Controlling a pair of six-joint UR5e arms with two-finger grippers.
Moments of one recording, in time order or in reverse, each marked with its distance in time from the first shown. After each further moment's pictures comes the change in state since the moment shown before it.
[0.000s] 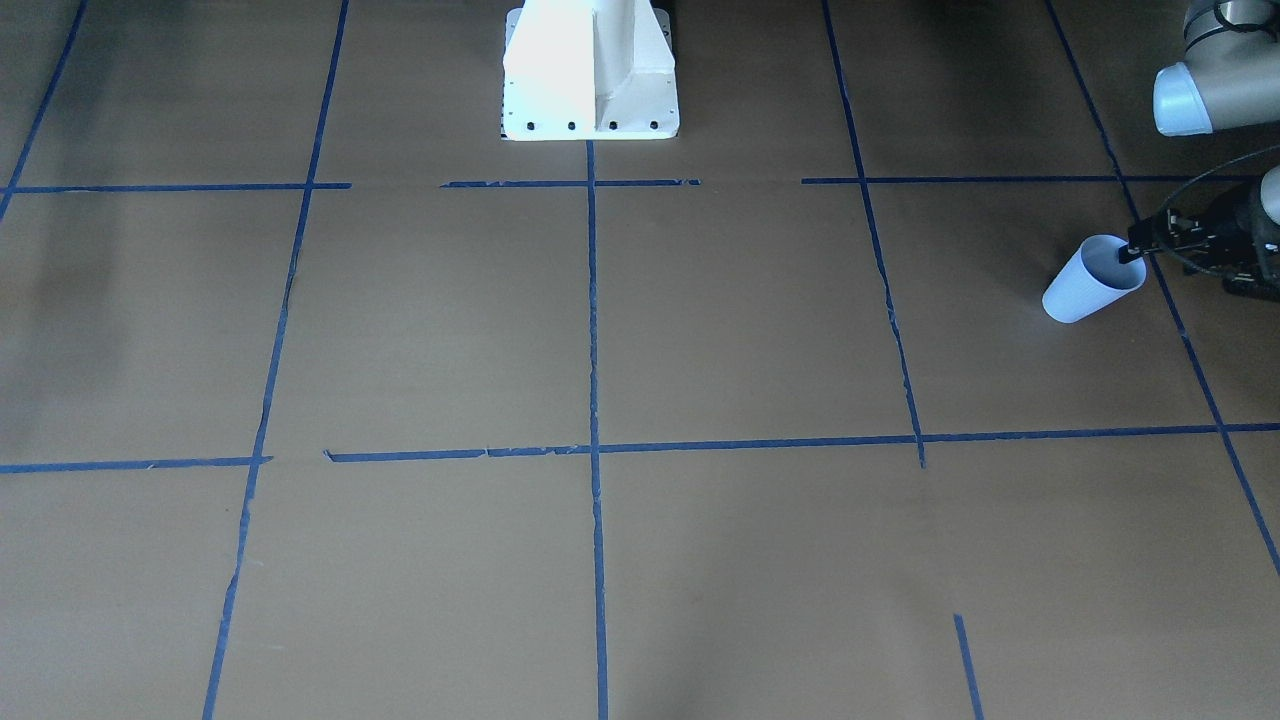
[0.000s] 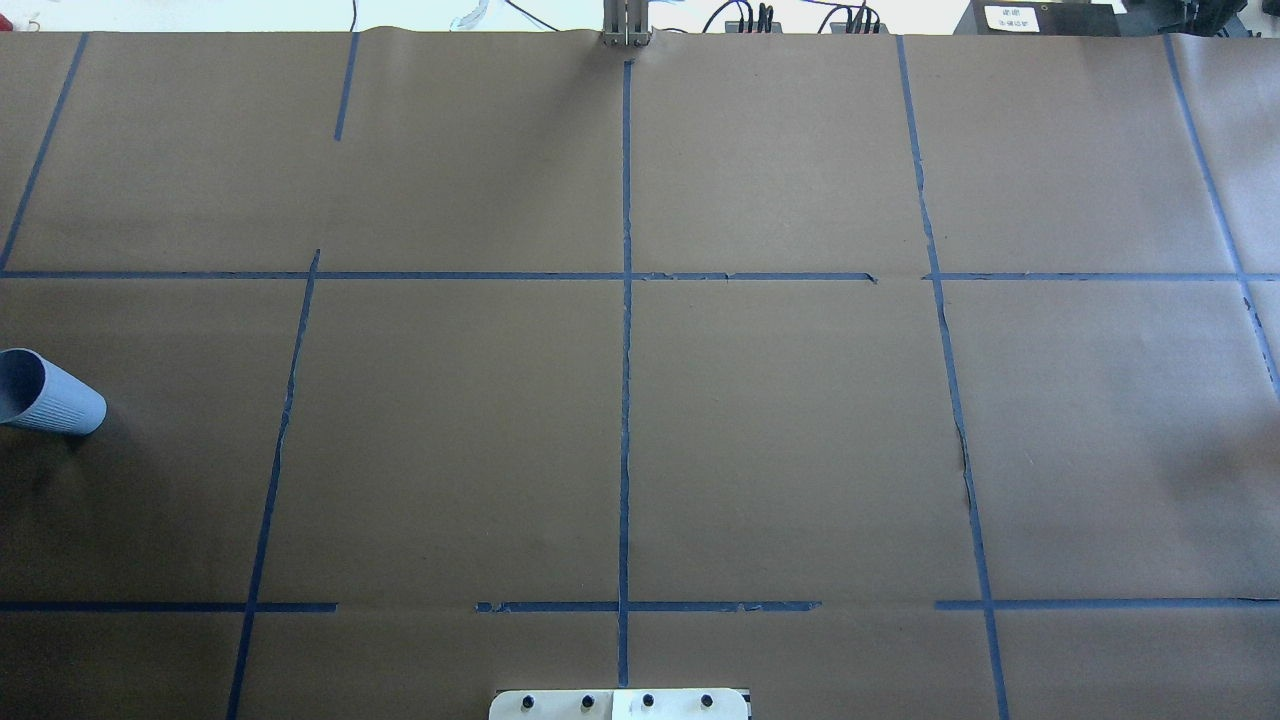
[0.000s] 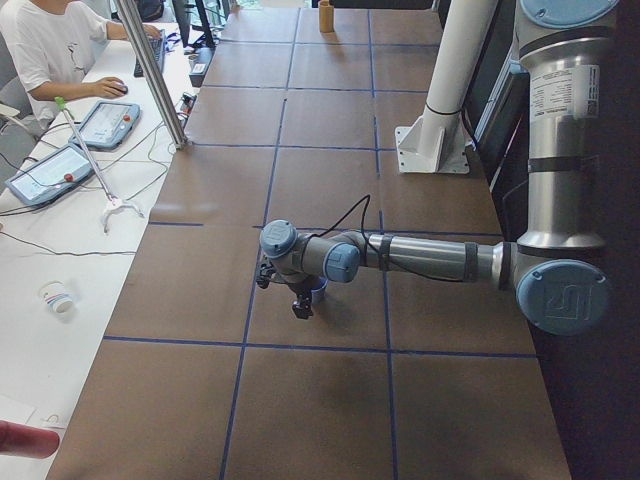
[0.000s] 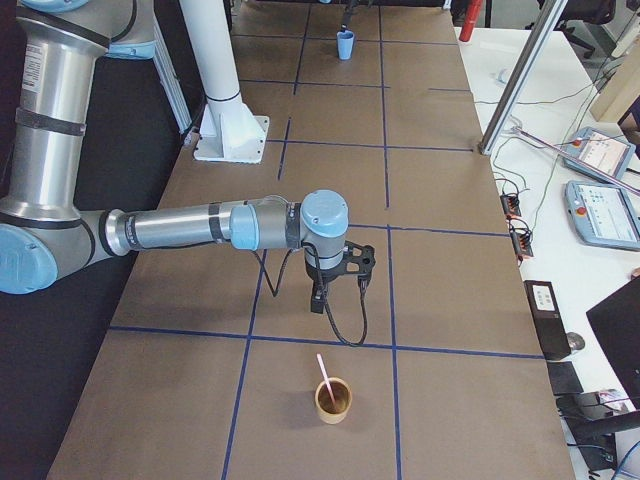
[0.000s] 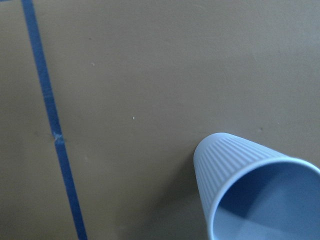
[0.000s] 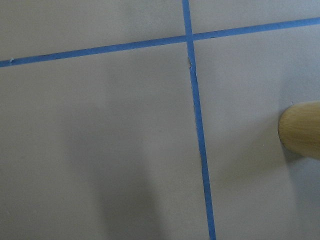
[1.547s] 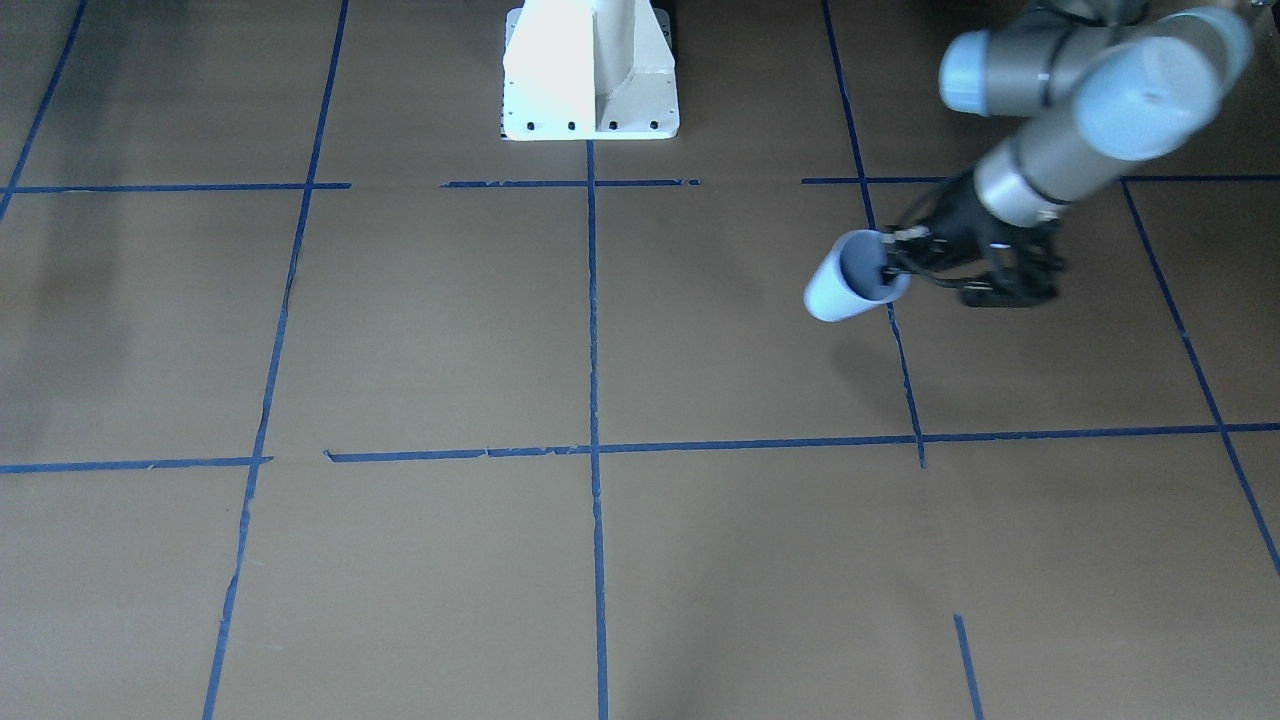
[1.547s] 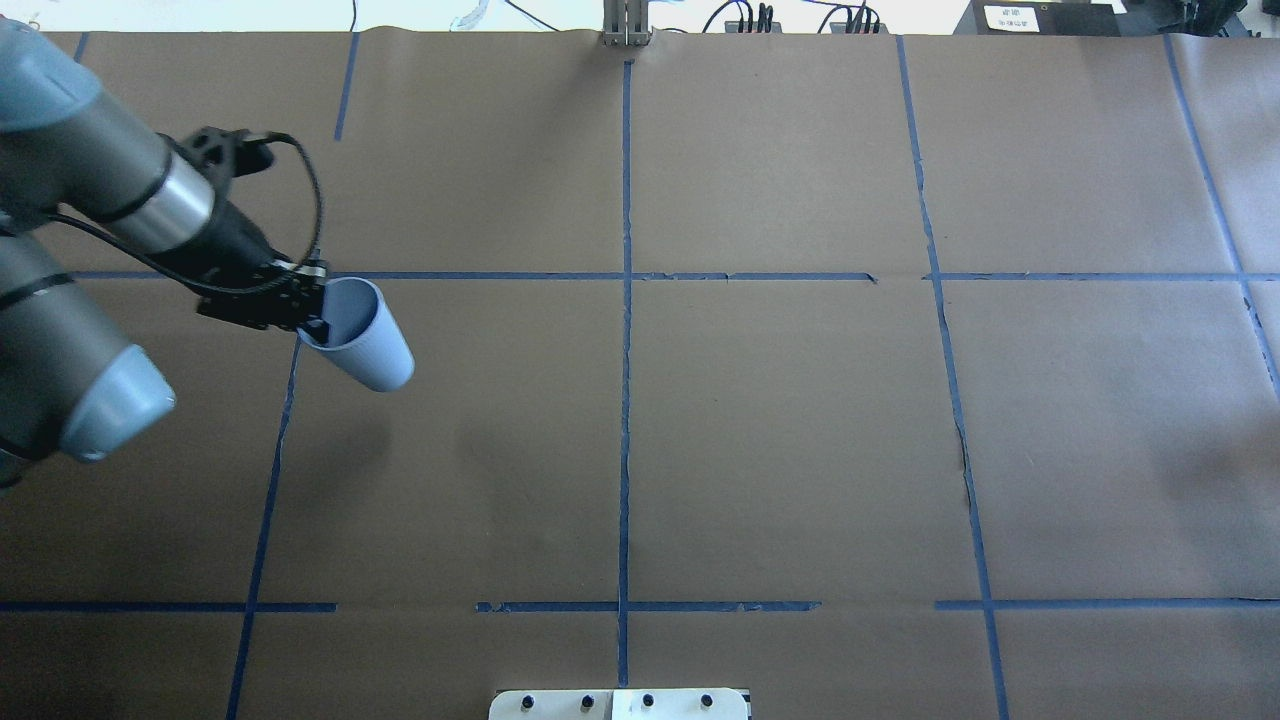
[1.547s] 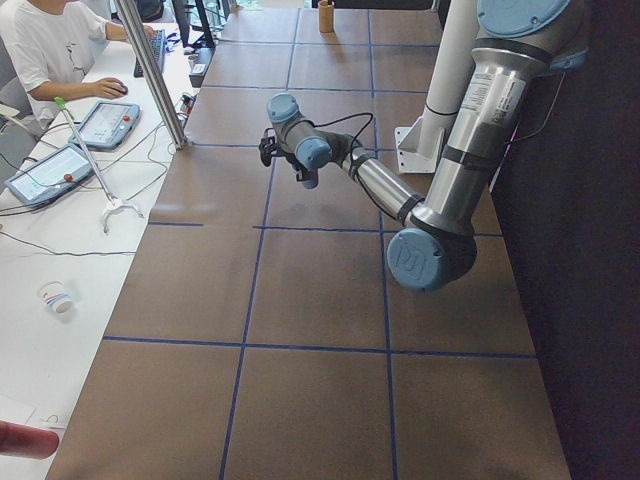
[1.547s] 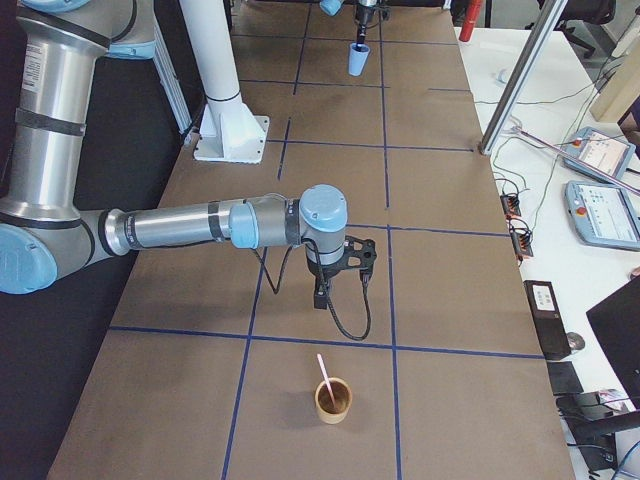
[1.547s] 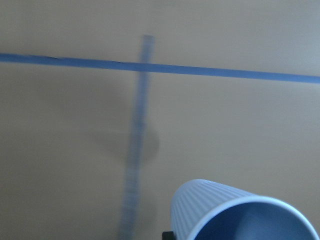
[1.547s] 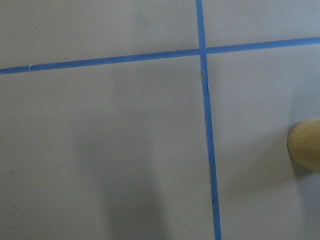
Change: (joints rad) left arm 0.408 -0.477 -0.196 0.012 0.111 -0.978; right arm -0.003 -0.002 0.011 0.052 0.006 0.004
